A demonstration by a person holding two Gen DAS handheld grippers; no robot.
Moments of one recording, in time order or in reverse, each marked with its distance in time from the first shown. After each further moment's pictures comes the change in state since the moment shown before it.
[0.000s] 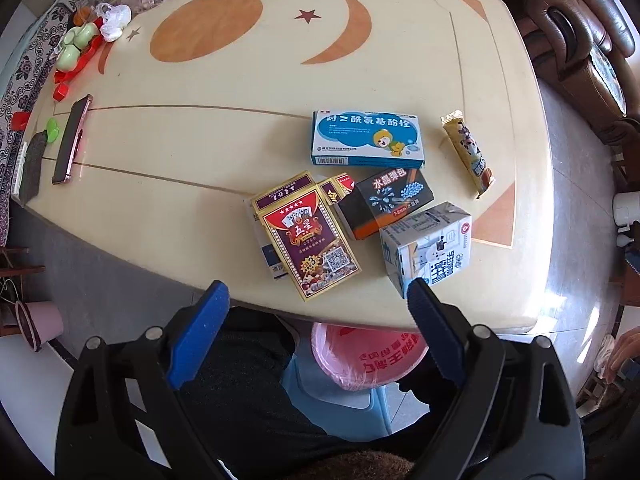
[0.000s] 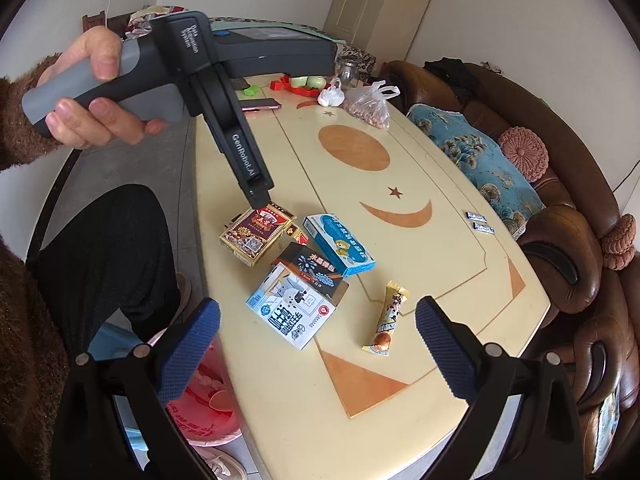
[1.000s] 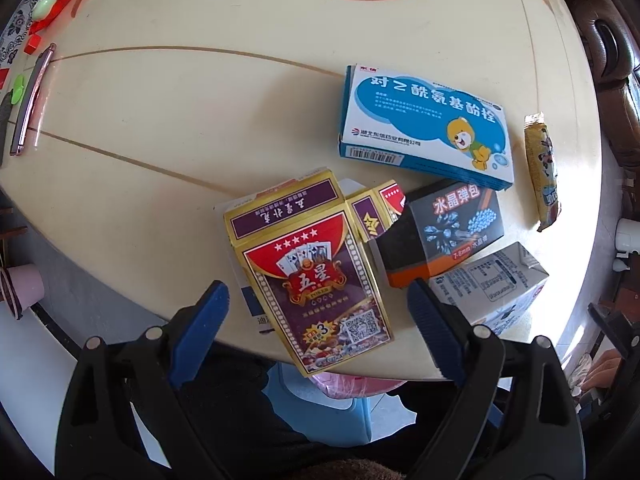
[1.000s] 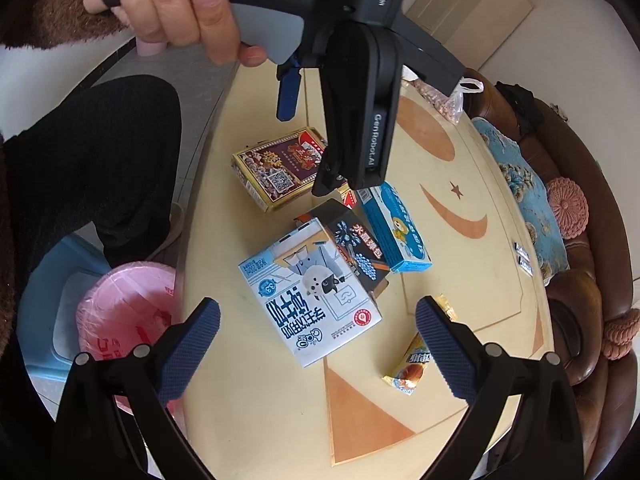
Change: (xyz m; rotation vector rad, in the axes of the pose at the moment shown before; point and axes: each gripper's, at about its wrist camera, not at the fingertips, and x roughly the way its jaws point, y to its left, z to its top) left arm 0.100 0.019 0.042 -0.113 0.159 -0.024; right arm 0.111 0.041 -0.027 -0.353 0.088 0.023
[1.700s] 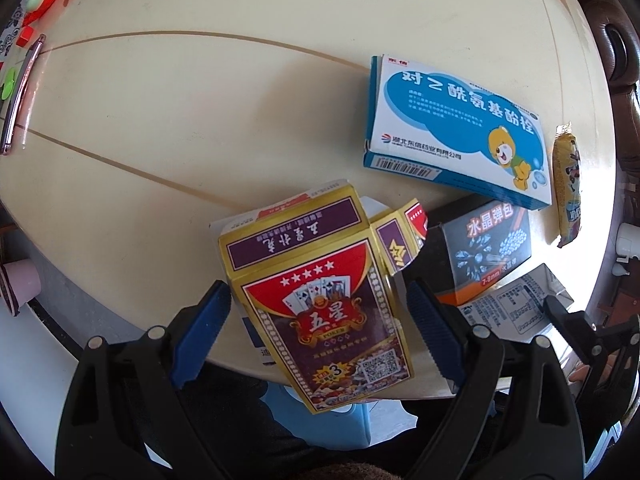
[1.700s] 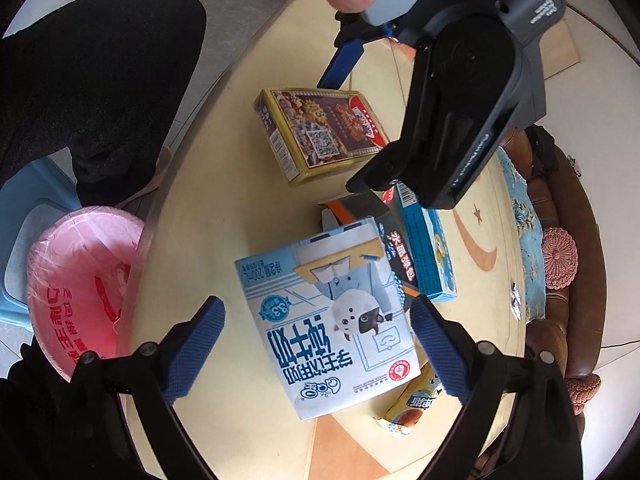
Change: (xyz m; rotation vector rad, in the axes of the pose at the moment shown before) left arm 0.025 0.022 0.027 -0.017 0.026 -0.007; right arm 0.060 0.030 0.001 -0.210 0.078 -0.072
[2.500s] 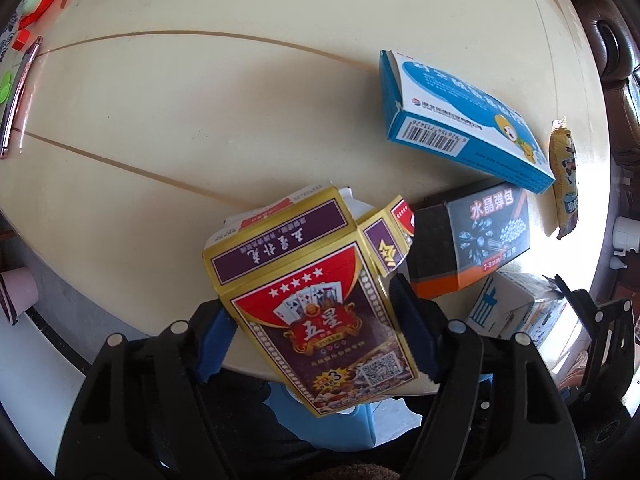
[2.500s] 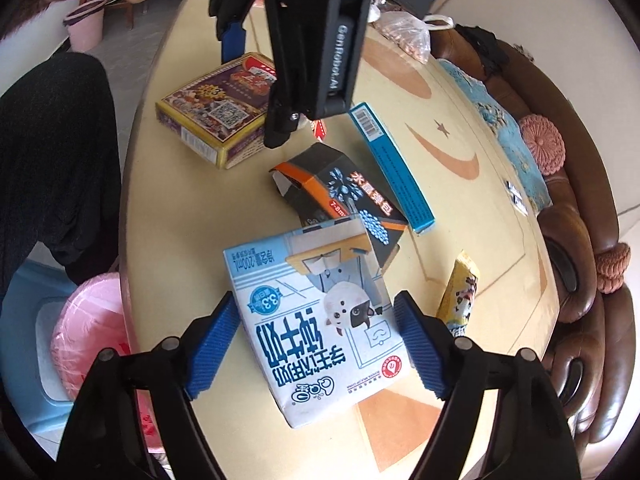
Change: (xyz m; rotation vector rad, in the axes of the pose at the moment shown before) left arm 0.000 0.006 -0.013 0.022 -0.023 -0.017; right arm -0.002 -0.032 -0.011 0.474 0.099 0.014
